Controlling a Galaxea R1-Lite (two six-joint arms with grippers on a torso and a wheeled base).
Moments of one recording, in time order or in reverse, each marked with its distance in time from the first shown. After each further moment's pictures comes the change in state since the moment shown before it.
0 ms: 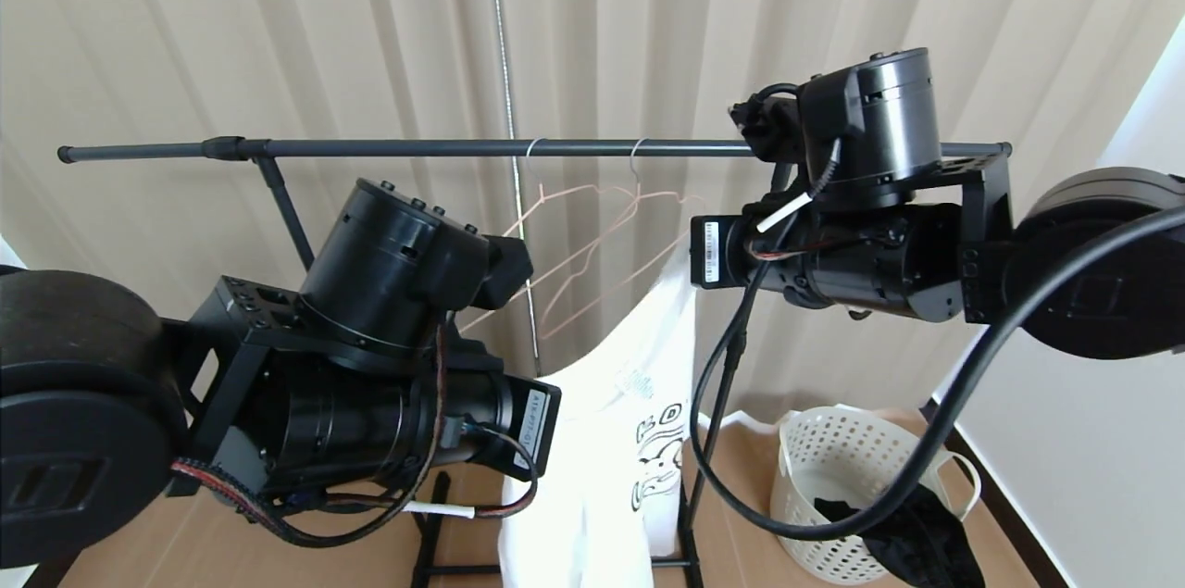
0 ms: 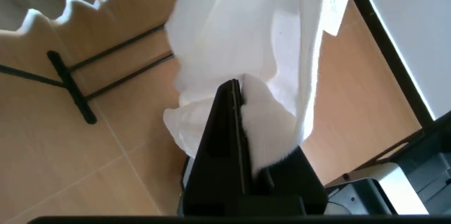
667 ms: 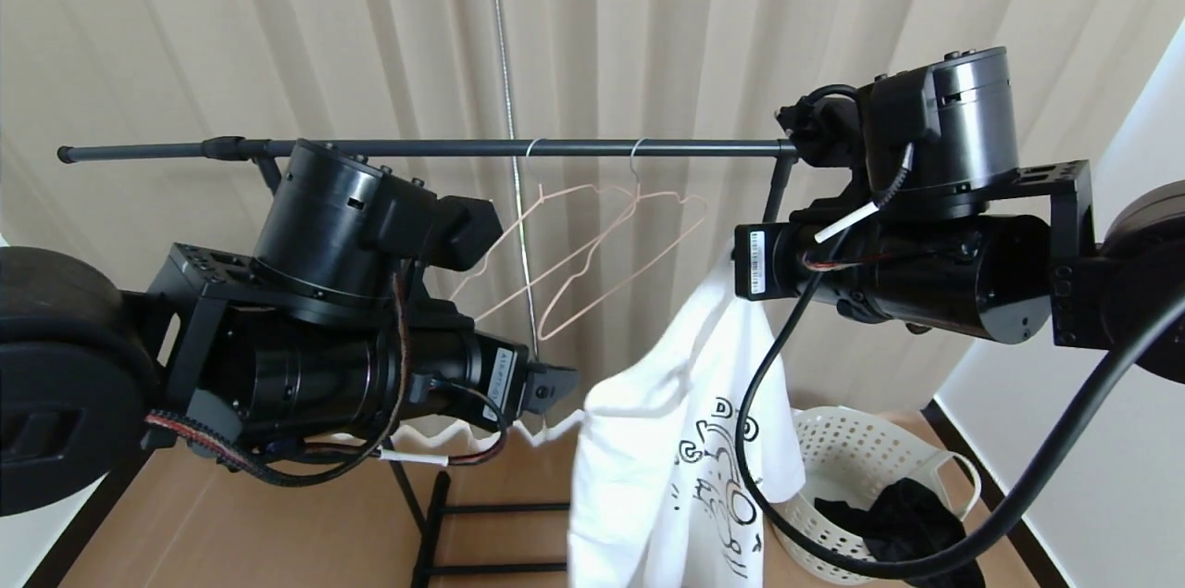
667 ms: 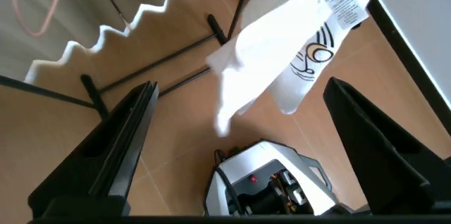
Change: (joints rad) left arm 0.095 -0.014 -0.006 -0.055 0.002 0.118; right arm -0.010 -0.090 0.096 0.001 -0.059 -0.029
